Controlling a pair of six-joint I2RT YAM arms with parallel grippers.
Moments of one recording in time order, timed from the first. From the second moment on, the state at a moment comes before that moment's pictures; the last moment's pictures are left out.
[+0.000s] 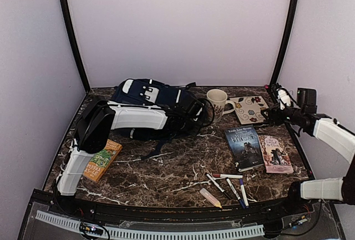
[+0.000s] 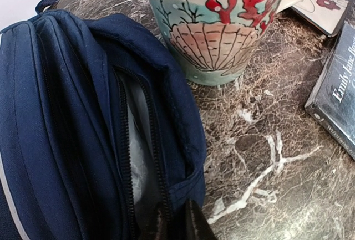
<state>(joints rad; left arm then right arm) -0.92 2.34 1.82 -0.27 -0.29 -0.17 -0.03 1.08 0.67 -0.14 -0.36 -0.28</state>
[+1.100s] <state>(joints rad) -1.00 1.45 0.80 -0.36 0.31 -0.06 0.00 1.17 0.68 -0.14 -0.36 -0.31</state>
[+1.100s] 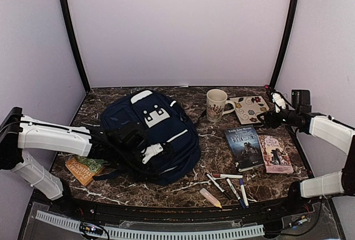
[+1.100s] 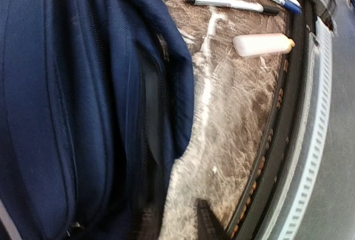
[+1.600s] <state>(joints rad) -0.87 1.08 0.83 -0.57 -0.26 -0.53 0.28 1.29 0.99 -0.34 -0.59 -0.26</state>
